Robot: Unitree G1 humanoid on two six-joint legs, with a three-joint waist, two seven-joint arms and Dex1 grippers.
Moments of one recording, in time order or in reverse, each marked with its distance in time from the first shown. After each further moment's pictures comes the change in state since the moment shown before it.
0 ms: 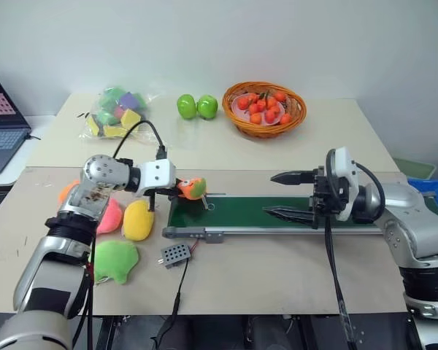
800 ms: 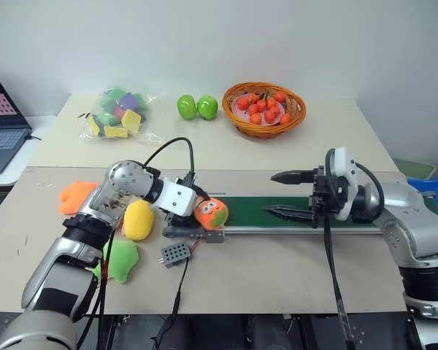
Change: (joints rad) left arm 0.003 -0.010 -0.082 -0.117 0.059 -0.123 -0.093; right arm -0.006 0.000 0.004 0.008 0.000 -0.001 0.000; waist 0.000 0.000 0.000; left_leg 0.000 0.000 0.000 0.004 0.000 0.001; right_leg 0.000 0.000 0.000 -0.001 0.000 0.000
